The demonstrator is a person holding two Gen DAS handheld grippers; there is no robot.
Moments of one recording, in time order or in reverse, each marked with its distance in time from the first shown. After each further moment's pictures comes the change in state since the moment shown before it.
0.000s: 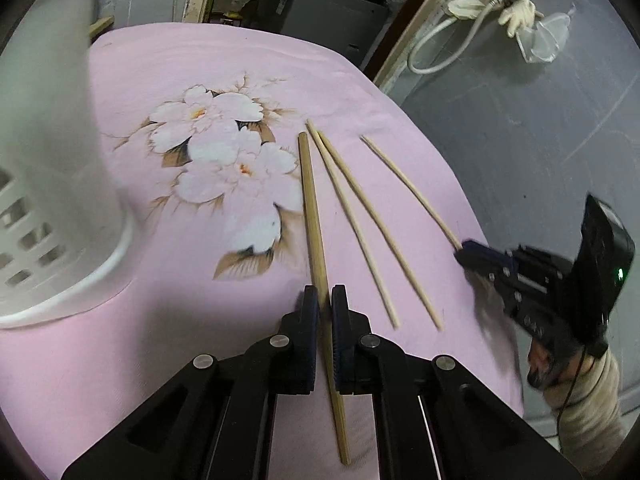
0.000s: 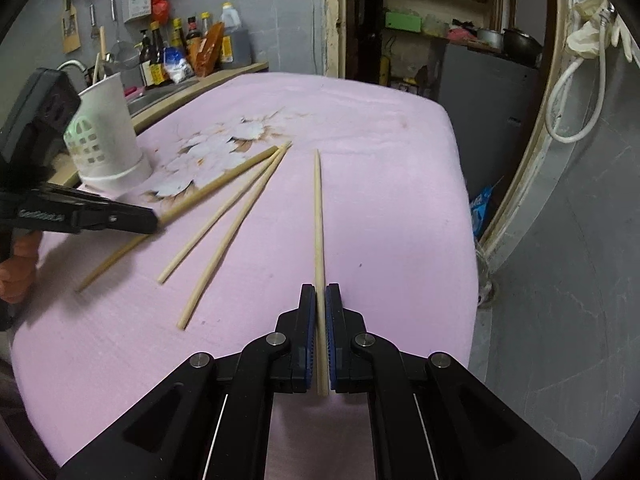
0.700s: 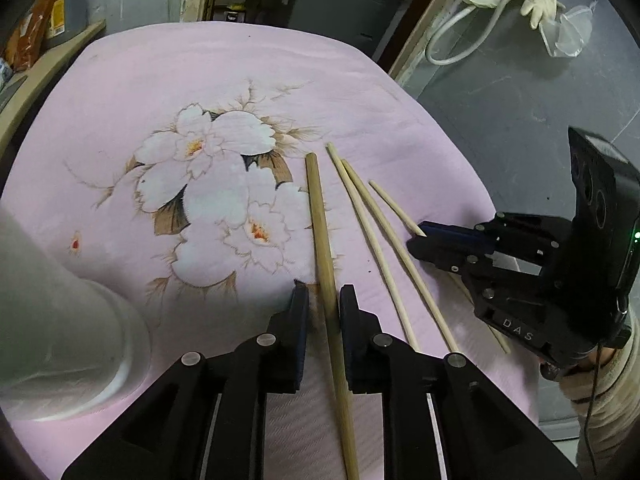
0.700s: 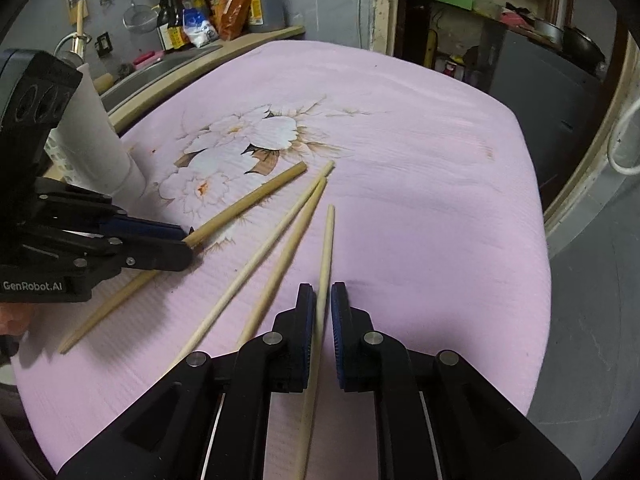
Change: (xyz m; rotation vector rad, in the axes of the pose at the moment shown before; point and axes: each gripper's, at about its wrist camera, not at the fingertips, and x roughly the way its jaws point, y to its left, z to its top) left arm 0.037 0.009 0.045 0.014 0.049 0.058; right arm 0.074 0.021 0.074 -0.098 0.151 0.099
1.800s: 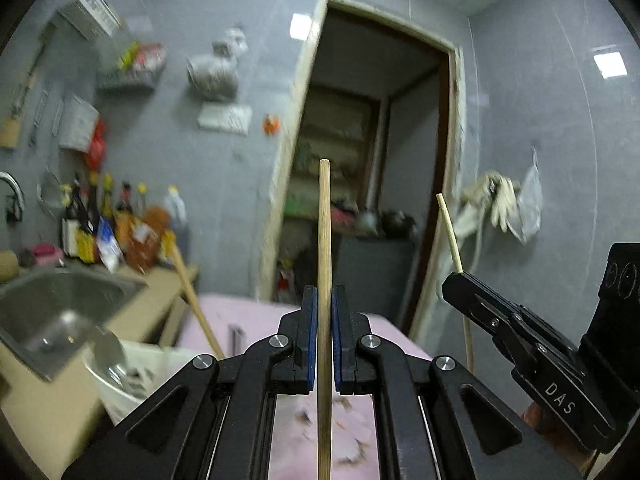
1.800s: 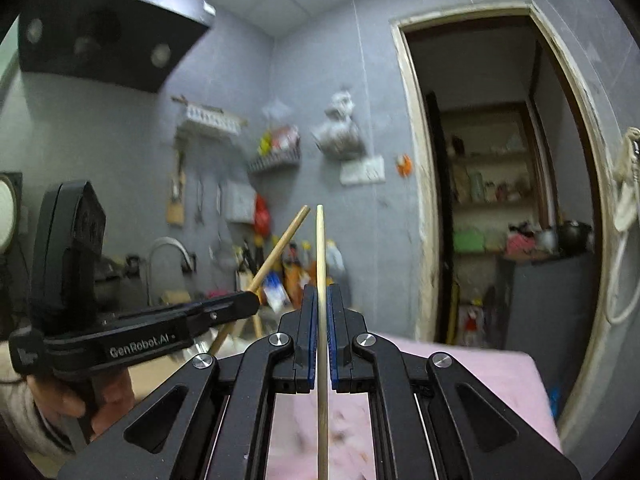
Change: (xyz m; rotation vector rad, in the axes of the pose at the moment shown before) left arm -0.198 -0.016 -0.083 0.061 -1.024 0.198; right arm -0.159 0.124 0.002 -0.067 -1.056 0.098
